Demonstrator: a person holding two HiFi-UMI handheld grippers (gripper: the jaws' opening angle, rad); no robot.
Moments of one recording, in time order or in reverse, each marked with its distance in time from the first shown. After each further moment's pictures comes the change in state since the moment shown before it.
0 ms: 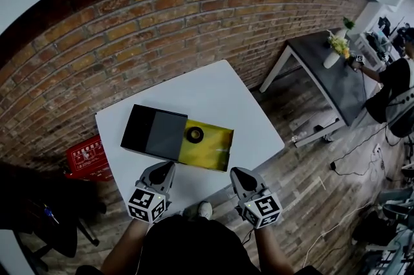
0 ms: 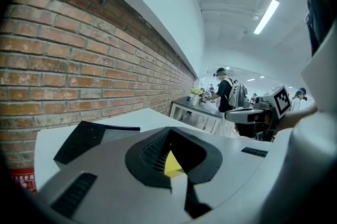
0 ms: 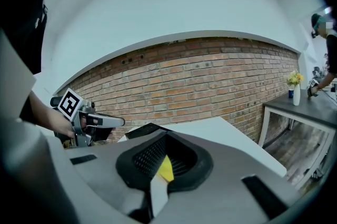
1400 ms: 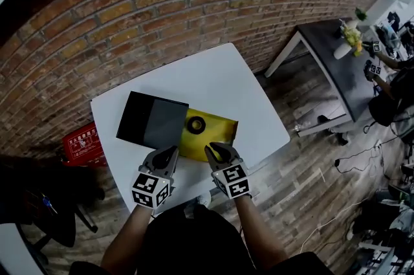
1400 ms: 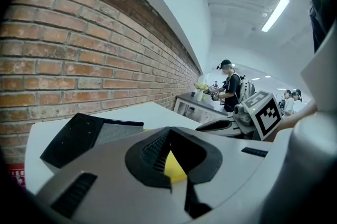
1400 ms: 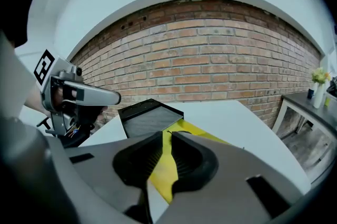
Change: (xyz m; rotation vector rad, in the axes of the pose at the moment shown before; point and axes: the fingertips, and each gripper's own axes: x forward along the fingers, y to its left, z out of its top) left arm 0.050 0.024 -0.017 -0.039 0.055 0.028; right arm 0.131 0.006 -0.059 -0.083 0.239 0.083
